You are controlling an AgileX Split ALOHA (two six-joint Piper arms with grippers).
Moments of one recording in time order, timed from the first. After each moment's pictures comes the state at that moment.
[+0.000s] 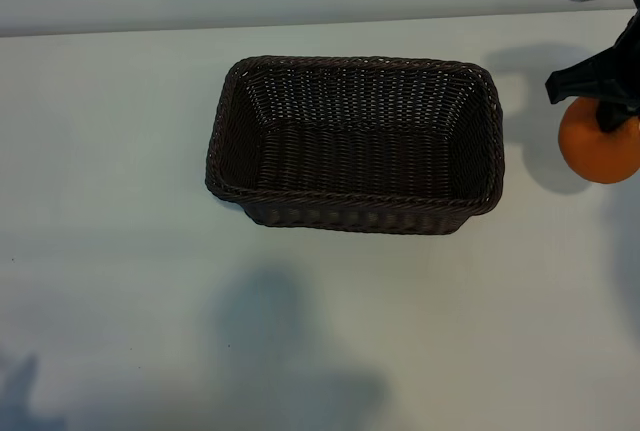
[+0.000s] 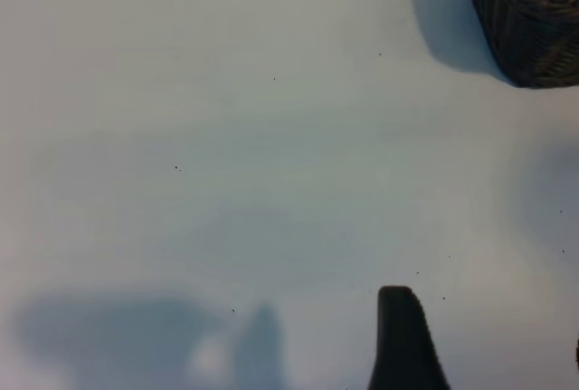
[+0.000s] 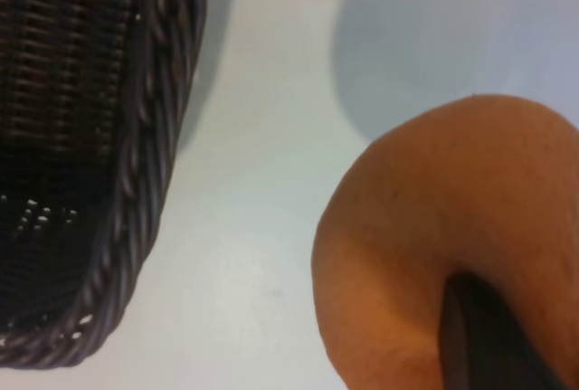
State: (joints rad) left arm -0.10 -0.01 -0.50 -0.05 1.09 0.01; right arm 0.05 1.63 -1.25 0.00 1.00 0.07
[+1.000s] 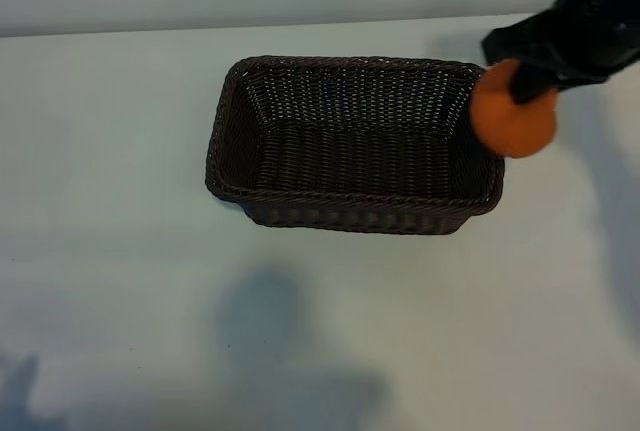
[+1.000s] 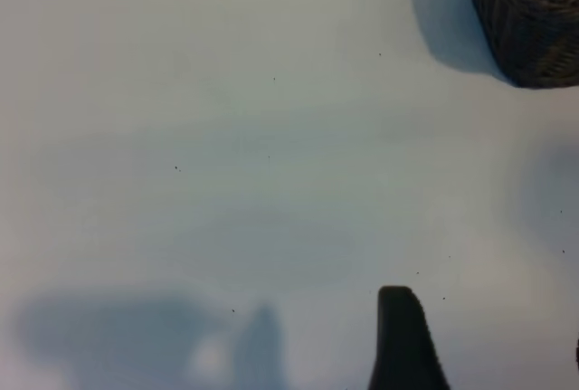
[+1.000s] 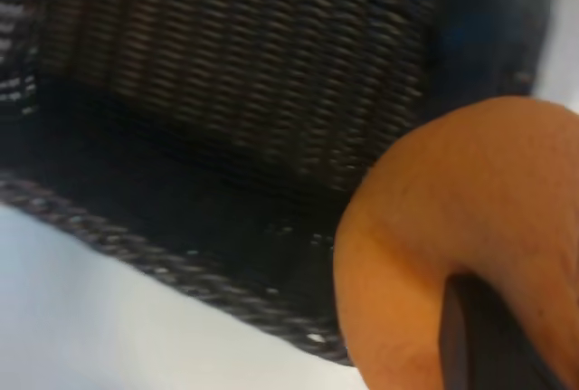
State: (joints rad) left arm -0.10 -0.01 -0.50 -0.05 1.09 0.01; right arm 0.15 1.63 -1.36 0.29 1.01 -0.06
